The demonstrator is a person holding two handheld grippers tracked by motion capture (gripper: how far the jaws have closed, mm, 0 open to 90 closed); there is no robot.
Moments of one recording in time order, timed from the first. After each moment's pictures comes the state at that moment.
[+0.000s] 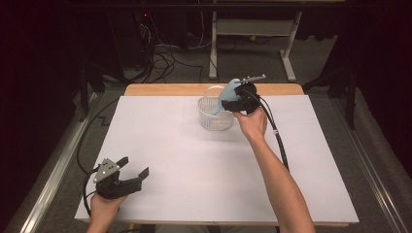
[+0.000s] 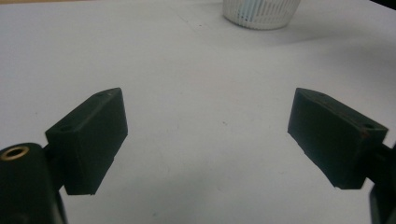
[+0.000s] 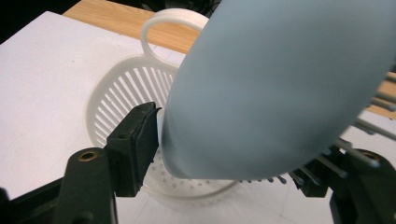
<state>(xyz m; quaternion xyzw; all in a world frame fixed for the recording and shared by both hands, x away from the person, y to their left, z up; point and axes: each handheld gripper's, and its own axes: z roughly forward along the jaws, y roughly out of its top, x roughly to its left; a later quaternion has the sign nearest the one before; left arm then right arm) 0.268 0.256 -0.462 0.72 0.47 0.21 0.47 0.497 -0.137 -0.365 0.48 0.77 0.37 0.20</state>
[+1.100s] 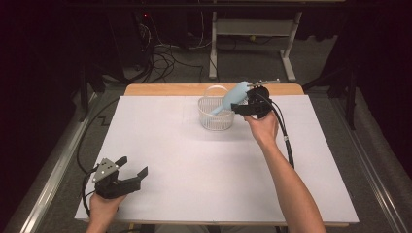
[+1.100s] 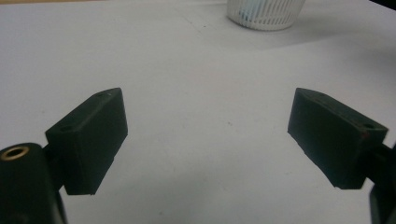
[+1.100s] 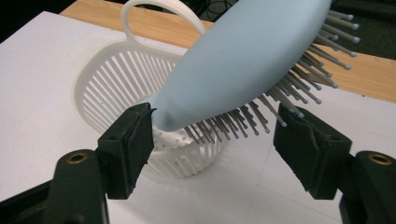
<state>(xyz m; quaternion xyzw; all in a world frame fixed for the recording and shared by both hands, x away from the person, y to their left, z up) 0.268 0.259 -0.462 0.71 0.47 0.22 0.47 0.482 -0.166 -0.364 0.49 0.76 0.38 0.19</state>
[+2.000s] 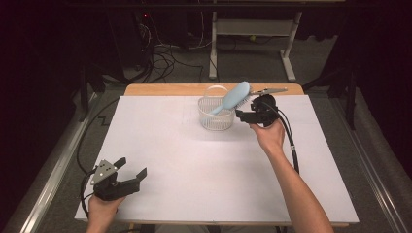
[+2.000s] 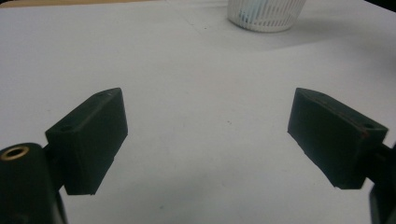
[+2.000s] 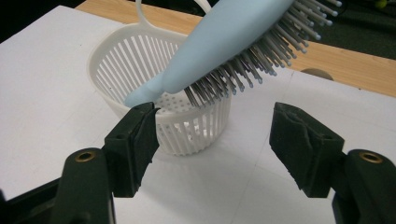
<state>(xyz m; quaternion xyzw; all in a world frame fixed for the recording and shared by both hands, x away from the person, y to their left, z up) 0.262 0.261 -0.460 0.71 0.47 0.22 0.47 0.458 -0.182 -0.370 0.47 0.77 0.39 0.19</state>
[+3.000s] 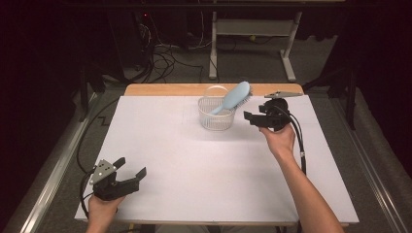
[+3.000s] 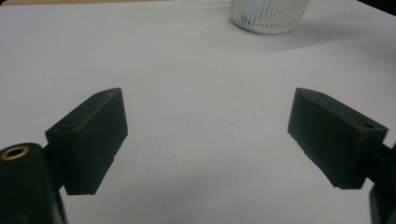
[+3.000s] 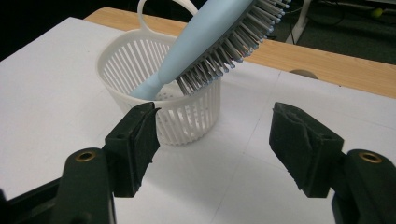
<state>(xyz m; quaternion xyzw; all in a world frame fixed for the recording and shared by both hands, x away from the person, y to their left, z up) 0.263 0.262 -0.461 0.70 0.48 0.22 0.48 0.437 -0.206 -0.362 0.46 0.76 0.42 0.20</state>
